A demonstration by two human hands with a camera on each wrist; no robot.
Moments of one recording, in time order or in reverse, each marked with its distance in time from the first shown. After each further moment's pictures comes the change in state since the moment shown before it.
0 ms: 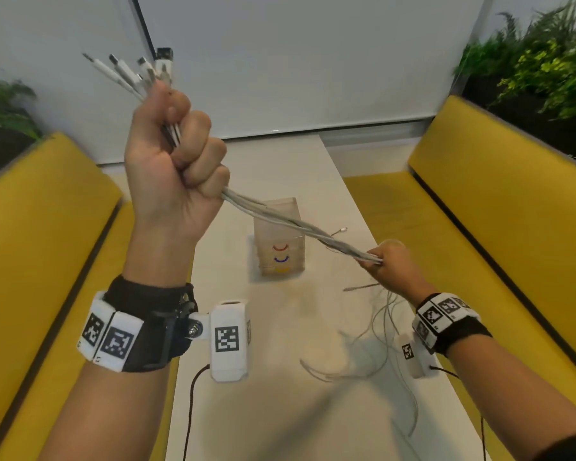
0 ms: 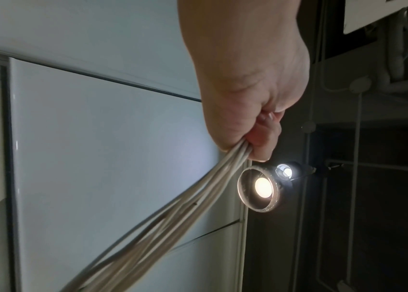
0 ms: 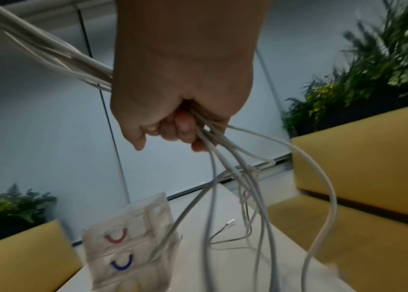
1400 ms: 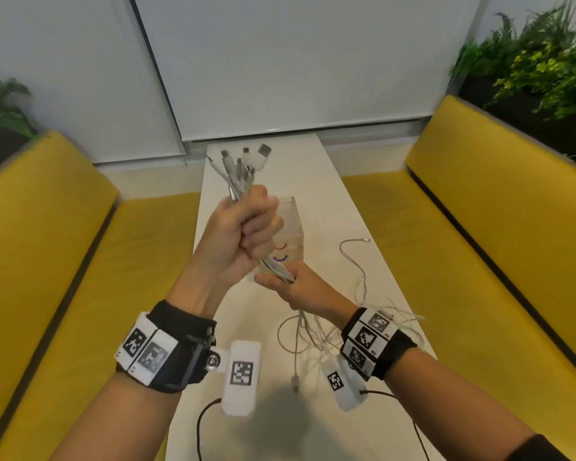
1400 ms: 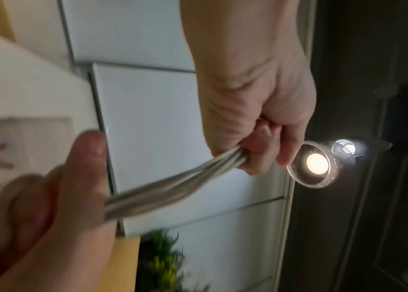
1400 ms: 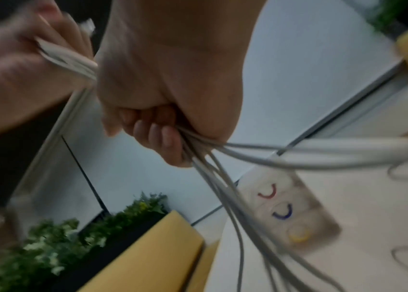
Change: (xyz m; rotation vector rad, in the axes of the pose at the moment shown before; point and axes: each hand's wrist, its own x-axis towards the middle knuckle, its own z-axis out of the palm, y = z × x) left_hand -0.028 -0.063 -0.045 0.251 0.082 -0.360; right_hand -0.036 -0.155 0.048 0.792 -0.423 -0.096
